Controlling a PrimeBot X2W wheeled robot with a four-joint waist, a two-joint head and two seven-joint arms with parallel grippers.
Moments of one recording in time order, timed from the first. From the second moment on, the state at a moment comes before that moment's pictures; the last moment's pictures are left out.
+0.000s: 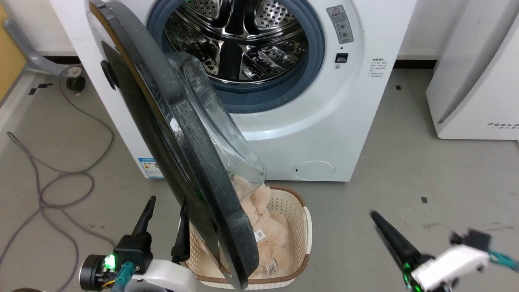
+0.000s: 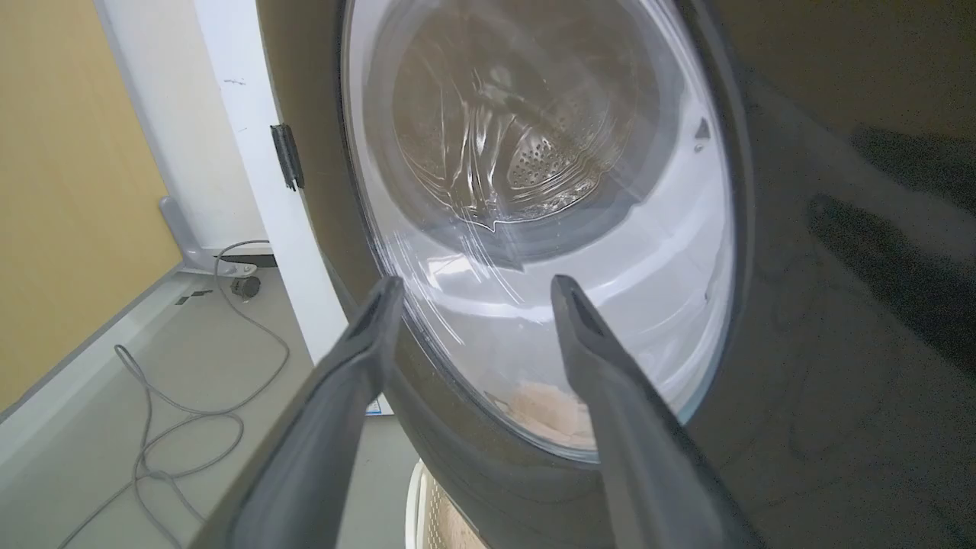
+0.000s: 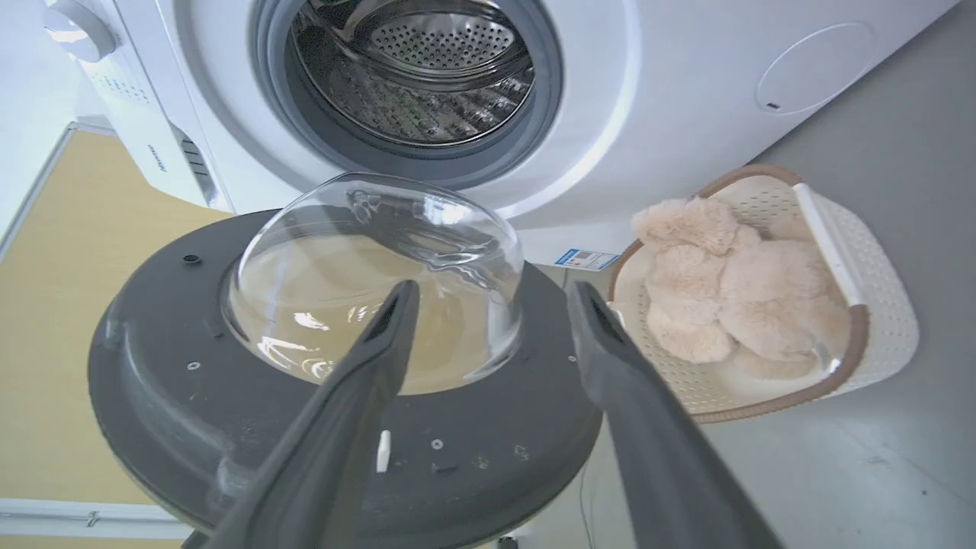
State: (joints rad) left arm -0.05 0.11 -0.13 0.17 -0.12 0.05 -0.26; right arm -0.11 -0.32 0.36 0.20 1.59 0.13 0.09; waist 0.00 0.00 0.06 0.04
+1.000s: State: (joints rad) left arm -0.02 0.11 -0.09 0.18 -0.14 0.07 -0.26; right arm 0.08 -0.05 -0.13 -0.18 0.12 0.13 -0.04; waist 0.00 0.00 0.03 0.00
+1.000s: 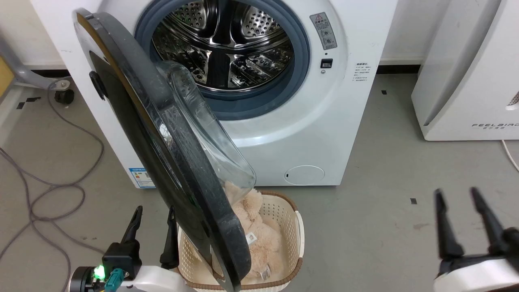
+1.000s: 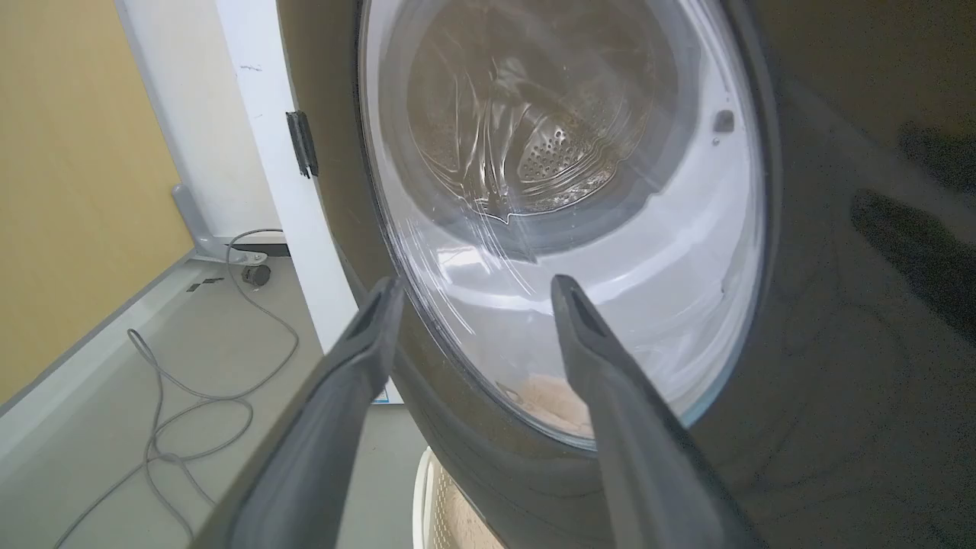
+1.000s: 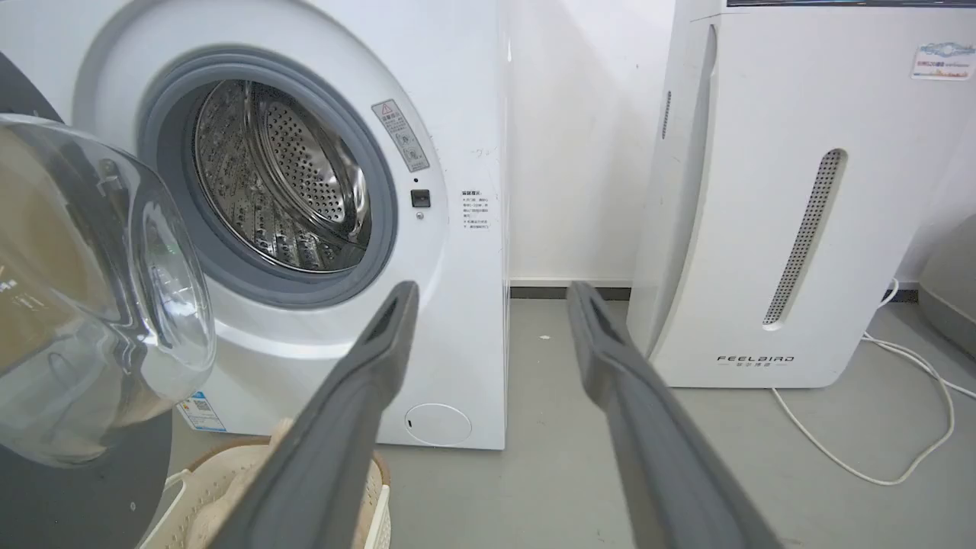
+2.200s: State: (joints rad) left arm -0.02 0.14 -0.10 0.05 -0.14 0.06 -0.26; right arm 0.13 -0.05 -0.08 -0.07 0.13 0.13 -0.04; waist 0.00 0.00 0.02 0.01
